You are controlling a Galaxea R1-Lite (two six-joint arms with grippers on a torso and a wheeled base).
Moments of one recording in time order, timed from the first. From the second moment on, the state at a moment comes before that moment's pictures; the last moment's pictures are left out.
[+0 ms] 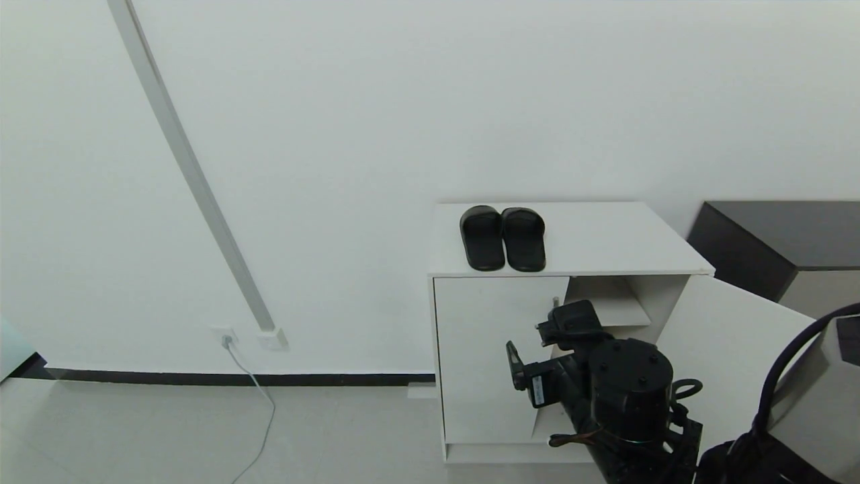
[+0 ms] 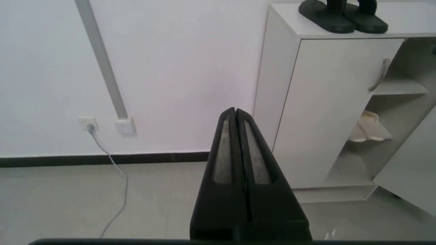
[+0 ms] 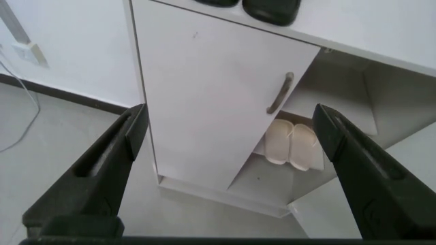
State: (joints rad) left arm 0.00 0.00 0.00 0.00 -0.01 0.00; right arm 0.86 2.01 -0.56 -1.29 -0.68 -0.03
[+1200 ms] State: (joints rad) left arm 0.00 0.00 0.00 0.00 -0.01 0.00; right arm 0.79 1.96 -1.05 -0.49 -0.69 0.35
